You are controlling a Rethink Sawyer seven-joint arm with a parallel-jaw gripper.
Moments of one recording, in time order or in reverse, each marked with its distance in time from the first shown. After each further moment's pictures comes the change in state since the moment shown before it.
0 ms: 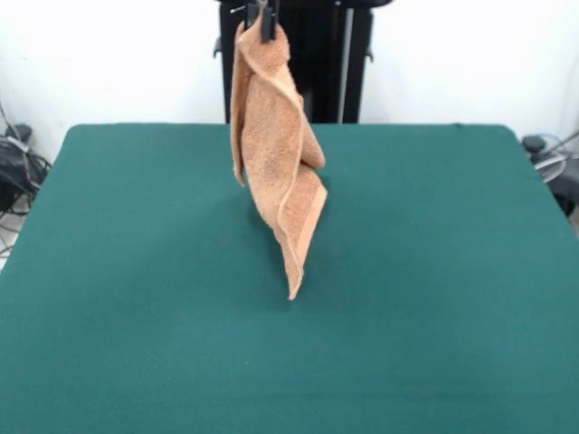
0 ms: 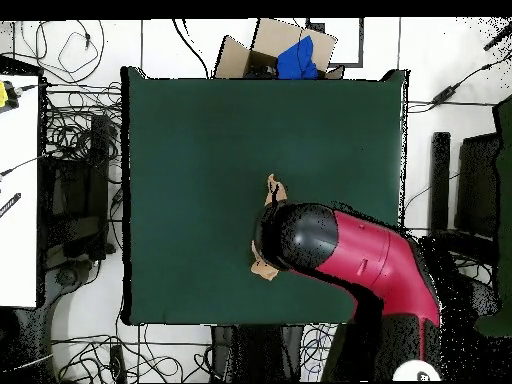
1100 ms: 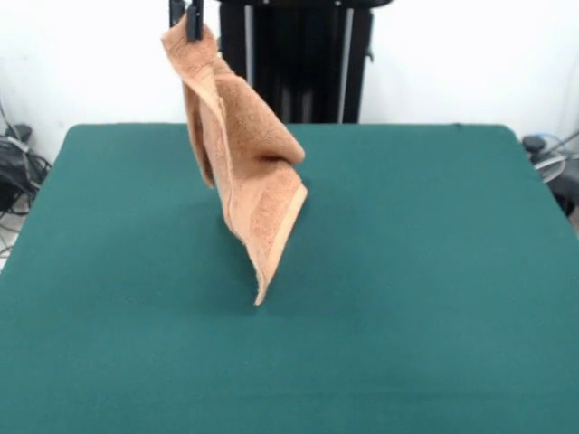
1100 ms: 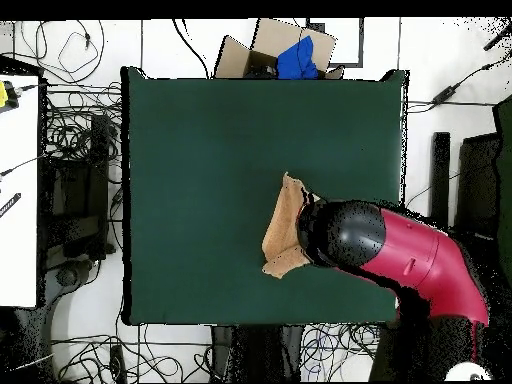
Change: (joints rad) arm -0.124 0.004 0.052 -0.049 -0.091 0.007 0.000
